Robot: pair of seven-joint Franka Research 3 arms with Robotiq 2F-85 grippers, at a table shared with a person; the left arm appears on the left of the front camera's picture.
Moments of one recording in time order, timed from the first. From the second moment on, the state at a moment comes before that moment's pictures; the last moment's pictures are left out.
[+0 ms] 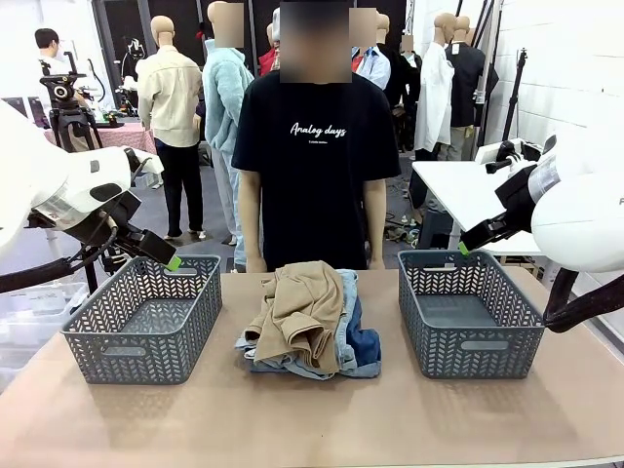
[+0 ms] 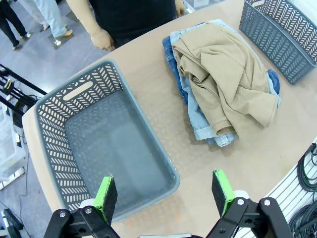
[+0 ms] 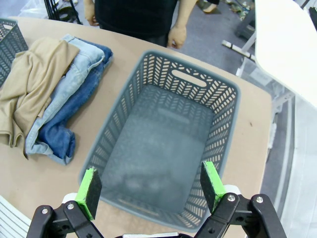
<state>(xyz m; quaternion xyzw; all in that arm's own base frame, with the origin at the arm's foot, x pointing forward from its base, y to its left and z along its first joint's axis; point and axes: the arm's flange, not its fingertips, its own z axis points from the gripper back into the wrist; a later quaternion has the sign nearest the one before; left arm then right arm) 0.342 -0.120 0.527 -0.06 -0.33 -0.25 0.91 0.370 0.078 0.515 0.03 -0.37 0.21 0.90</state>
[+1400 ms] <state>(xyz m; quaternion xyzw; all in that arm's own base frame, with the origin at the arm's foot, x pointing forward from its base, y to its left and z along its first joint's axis) 0.427 -0.268 0.450 0.06 -0.30 -0.25 0.92 0.370 0.078 0.515 0.03 -0.37 0.21 0.90</state>
